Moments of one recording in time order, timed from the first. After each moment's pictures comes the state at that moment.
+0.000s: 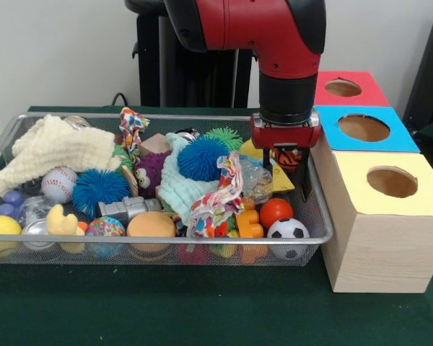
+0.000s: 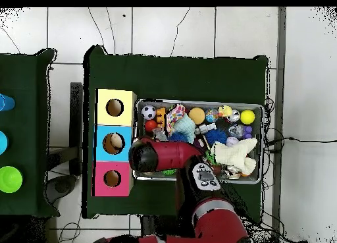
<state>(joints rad) -0.22 -0.50 0.14 1.77 -0.21 0.23 1.83</state>
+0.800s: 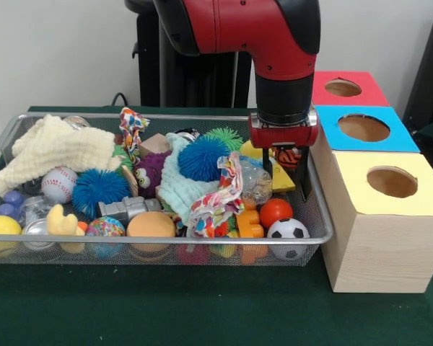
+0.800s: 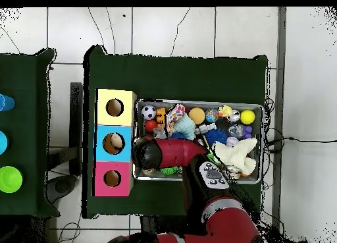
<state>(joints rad) -0.28 -0.51 0.19 1.77 -0.21 0.30 1.83</state>
